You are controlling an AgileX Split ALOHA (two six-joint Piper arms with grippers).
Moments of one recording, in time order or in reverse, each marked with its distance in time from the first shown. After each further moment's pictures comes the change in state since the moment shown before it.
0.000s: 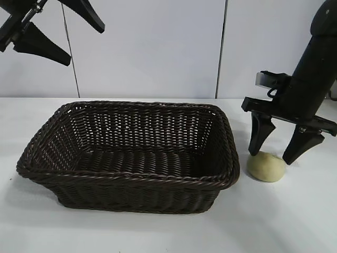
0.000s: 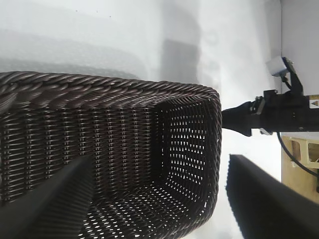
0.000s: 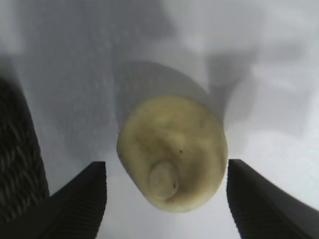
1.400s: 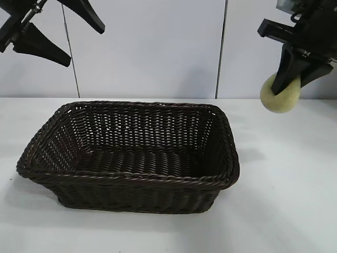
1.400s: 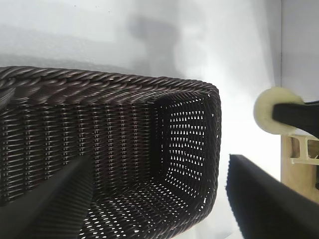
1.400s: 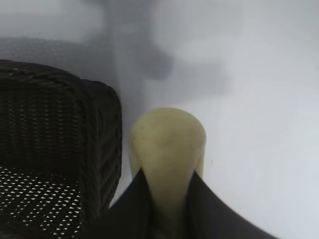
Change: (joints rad) left arm 0.000 0.000 0.000 0.000 0.007 0.000; right arm 0.000 -0.360 0.000 0.180 0.088 -0.031
